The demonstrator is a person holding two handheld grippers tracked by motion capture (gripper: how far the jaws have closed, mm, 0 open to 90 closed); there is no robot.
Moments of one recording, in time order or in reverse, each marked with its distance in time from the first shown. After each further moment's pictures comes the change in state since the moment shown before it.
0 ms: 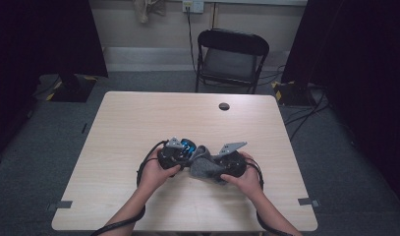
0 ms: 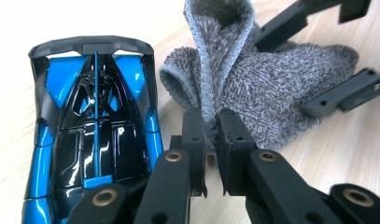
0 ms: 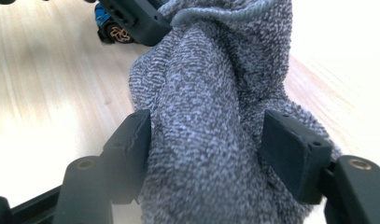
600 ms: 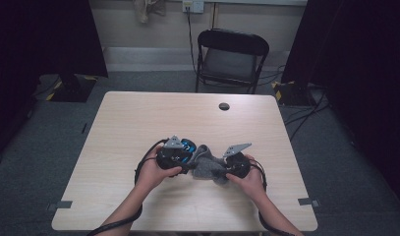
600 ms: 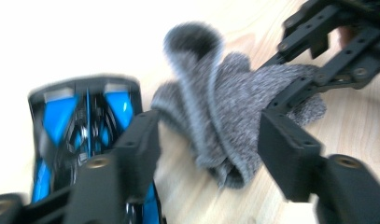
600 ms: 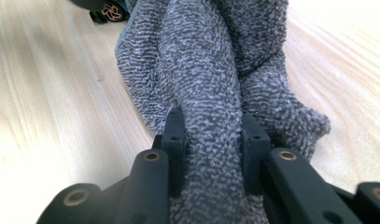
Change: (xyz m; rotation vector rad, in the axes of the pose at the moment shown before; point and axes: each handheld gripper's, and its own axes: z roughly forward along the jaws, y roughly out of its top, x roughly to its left) left arm -0.007 0.008 -0.010 -0.105 -0.042 0.099; right arm -0.011 -0.015 -0.002 0.033 0.032 0.055
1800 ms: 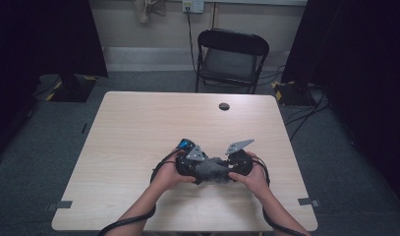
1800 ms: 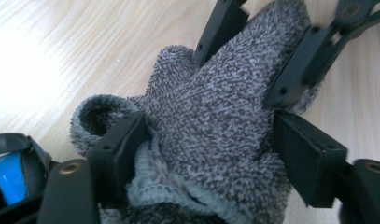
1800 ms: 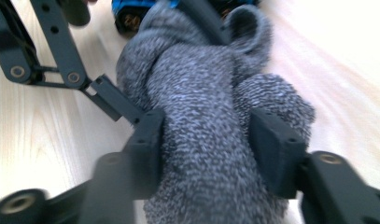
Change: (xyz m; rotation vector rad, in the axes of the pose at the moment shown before) left arm -0.019 0.000 0.054 0.112 -0.080 0.264; right arm -0.009 0.004 -0.012 -0.020 0.088 0.001
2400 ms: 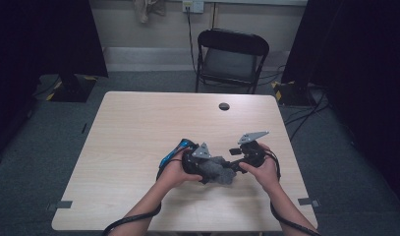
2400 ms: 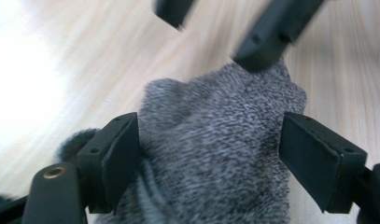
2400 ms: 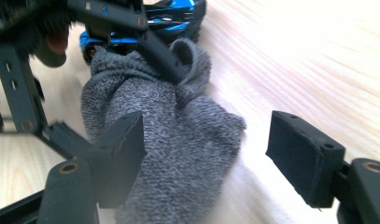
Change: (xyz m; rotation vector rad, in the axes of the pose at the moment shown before) left arm -0.005 0.016 0.016 -0.017 -0.035 0.020; right arm -0.021 0.006 -0.031 -0.067 -0.097 0.042
